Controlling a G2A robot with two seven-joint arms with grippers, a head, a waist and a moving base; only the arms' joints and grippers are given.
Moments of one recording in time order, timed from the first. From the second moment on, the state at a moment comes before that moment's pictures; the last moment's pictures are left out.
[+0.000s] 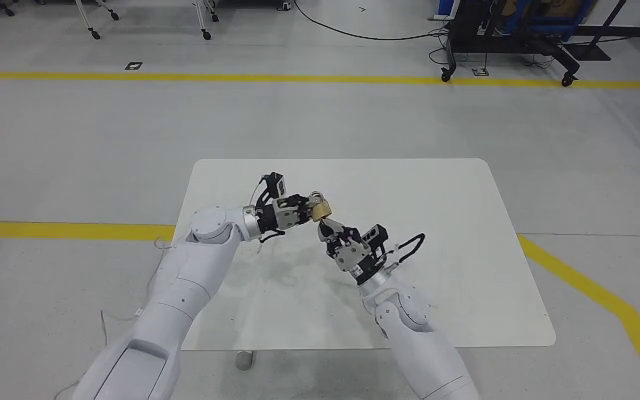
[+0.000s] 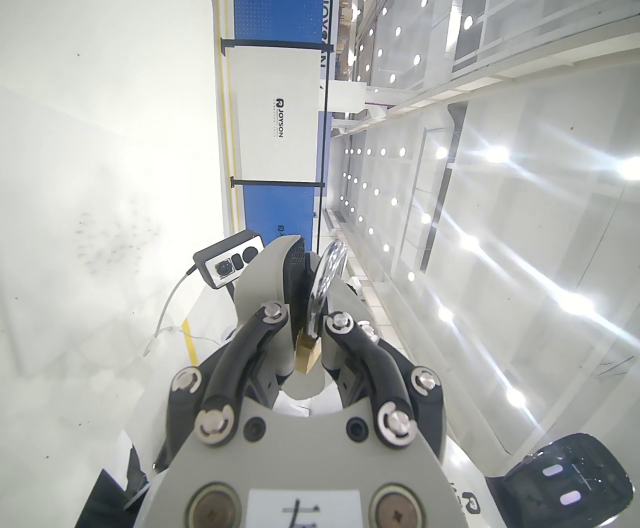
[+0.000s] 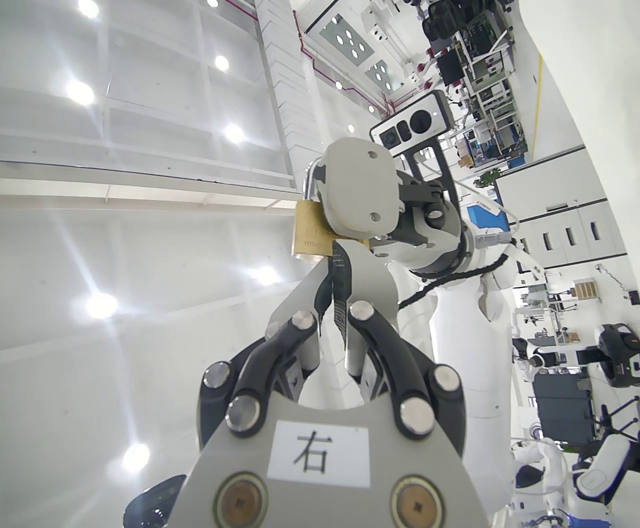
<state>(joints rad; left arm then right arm) 0.82 -1.35 -1.04 -0.84 -0.55 -0.16 -1.13 -1.47 -1.51 1.19 -1.44 0.83 -0.10 0.51</state>
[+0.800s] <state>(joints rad) 0.89 -1.33 -1.08 -0.95 -0.43 -0.27 -0.99 -1.49 -1.49 1.26 -1.41 0.97 -0.10 0.69</state>
